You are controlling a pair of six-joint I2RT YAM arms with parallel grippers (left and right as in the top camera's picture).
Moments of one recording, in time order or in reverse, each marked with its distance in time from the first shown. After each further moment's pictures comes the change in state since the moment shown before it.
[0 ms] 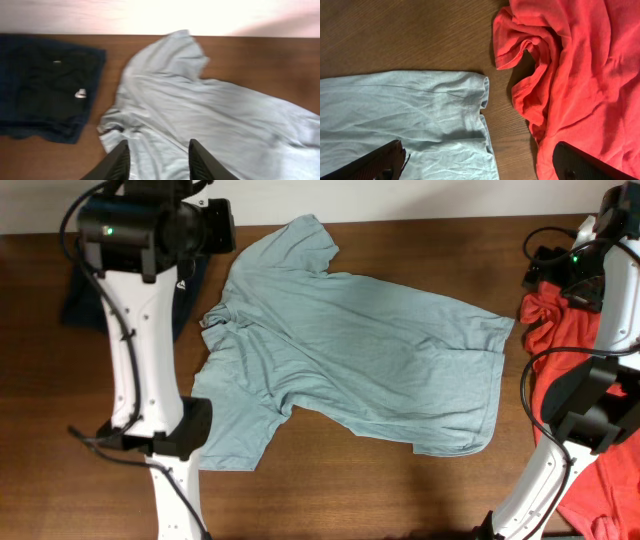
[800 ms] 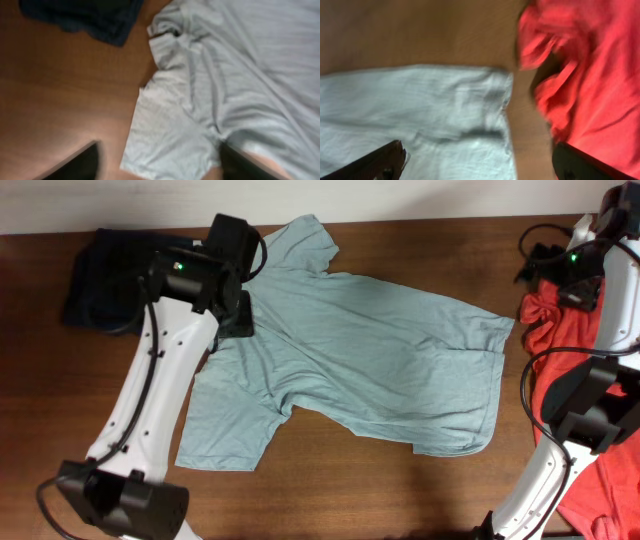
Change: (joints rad) left arm -0.130 -0.471 -1.196 0.263 -0.383 -0.209; right arm 0.000 0.000 0.000 -0.035 -0.121 -0.005
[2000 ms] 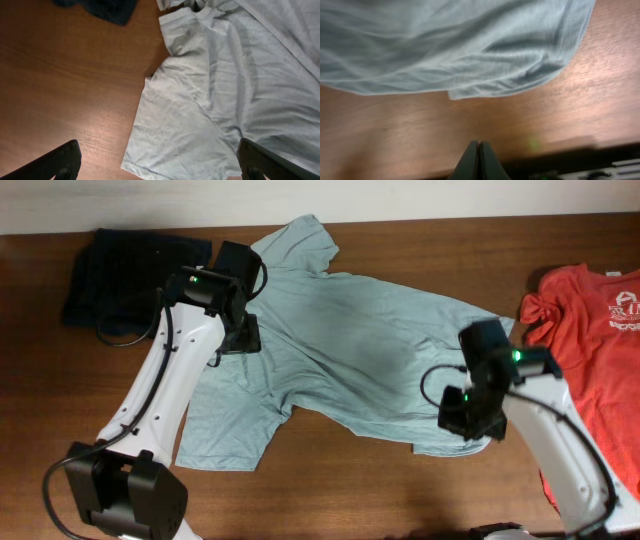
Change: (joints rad) left arm 0.018 0.002 -0.202 0.101 -0.029 -0.018; right arm 0.484 -0.892 -1.321 0.222 0.148 0.358
